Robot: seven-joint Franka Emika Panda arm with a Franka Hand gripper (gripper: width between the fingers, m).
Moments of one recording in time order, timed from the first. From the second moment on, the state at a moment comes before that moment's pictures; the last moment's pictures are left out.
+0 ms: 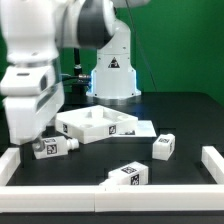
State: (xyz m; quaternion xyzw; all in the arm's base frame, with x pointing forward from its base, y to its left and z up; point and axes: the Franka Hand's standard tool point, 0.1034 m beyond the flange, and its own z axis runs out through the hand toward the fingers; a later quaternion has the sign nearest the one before) arm 0.486 -0.139 0.047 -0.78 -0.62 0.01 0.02
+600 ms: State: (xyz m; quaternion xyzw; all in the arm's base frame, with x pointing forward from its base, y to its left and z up) arm 0.567 -0.029 0.078 -0.92 -0.38 -0.02 -0.01
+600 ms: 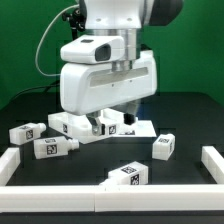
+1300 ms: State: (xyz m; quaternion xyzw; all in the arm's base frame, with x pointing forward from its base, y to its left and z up) arm 0.542 0.010 0.069 -0.98 -0.22 -0.01 0.01
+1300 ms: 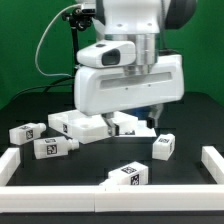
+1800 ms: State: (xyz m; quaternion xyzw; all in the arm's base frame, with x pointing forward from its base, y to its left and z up) arm 0.554 0.044 0.062 -1.00 -0.09 0.00 0.02
